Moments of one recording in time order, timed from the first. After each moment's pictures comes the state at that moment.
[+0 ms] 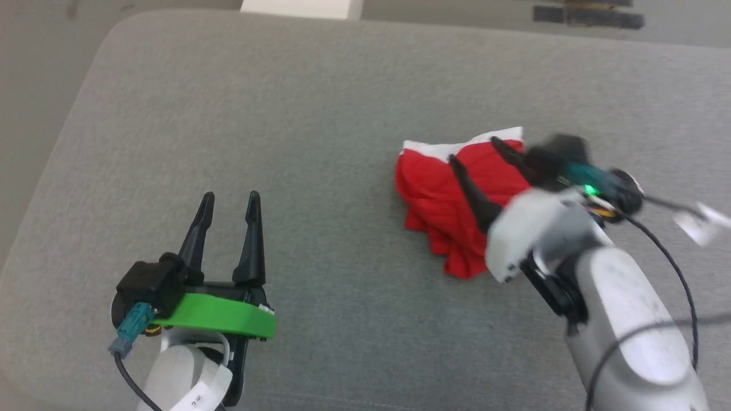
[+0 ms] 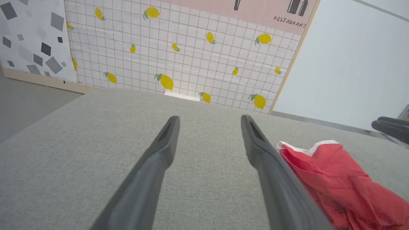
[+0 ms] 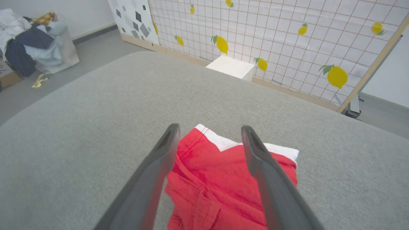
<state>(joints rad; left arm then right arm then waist) -0.15 0.05 -0.07 0.05 -0.28 -0.12 -0.26 -0.46 -0.08 0.25 0.17 0.17 0.13 0.27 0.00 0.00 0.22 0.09</state>
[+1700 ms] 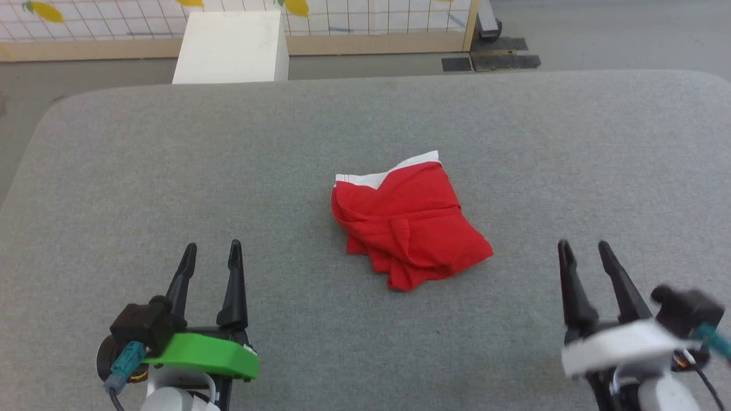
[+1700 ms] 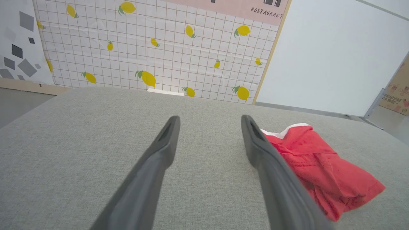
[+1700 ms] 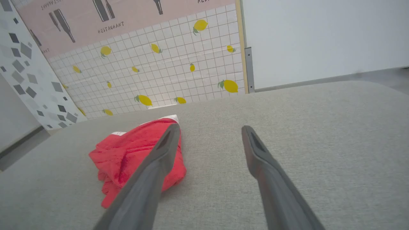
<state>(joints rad) -0.04 0.05 0.00 0.08 -0.24 -0.12 -0.26 -0.02 -0.05 -0.02 0.12 0.27 0.13 -0.21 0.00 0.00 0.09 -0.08</state>
